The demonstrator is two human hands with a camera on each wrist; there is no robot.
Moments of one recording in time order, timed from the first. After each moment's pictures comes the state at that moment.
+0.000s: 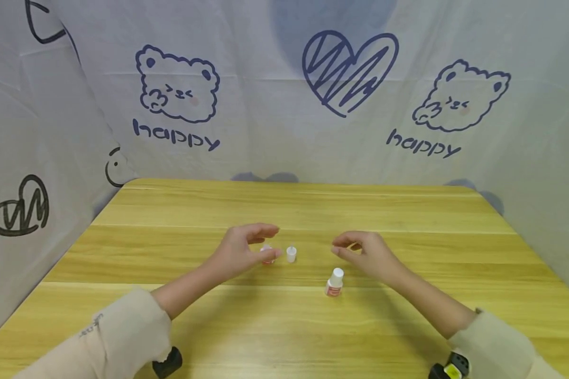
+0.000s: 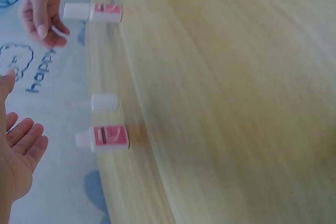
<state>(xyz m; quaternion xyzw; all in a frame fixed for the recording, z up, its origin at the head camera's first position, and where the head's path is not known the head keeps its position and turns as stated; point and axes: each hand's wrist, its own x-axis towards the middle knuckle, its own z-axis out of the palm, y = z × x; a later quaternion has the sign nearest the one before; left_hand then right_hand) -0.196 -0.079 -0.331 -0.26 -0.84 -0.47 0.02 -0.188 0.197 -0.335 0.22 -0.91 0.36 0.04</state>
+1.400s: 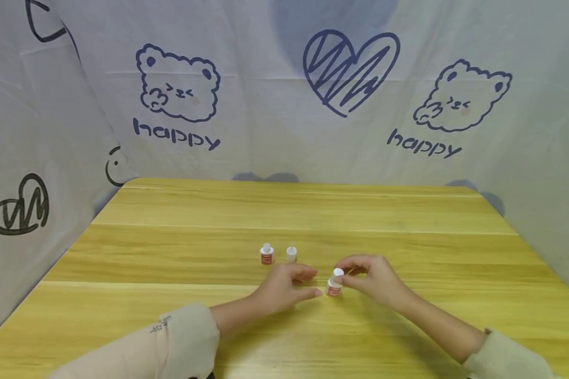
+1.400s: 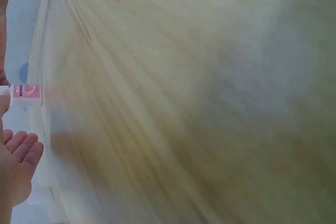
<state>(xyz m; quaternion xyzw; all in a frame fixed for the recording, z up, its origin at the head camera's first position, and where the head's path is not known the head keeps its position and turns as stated) -0.175 -0.016 -0.391 -0.31 -0.81 -0.49 -0.05 -0.162 0.205 -0.362 0.23 -0.87 0.44 0.00</state>
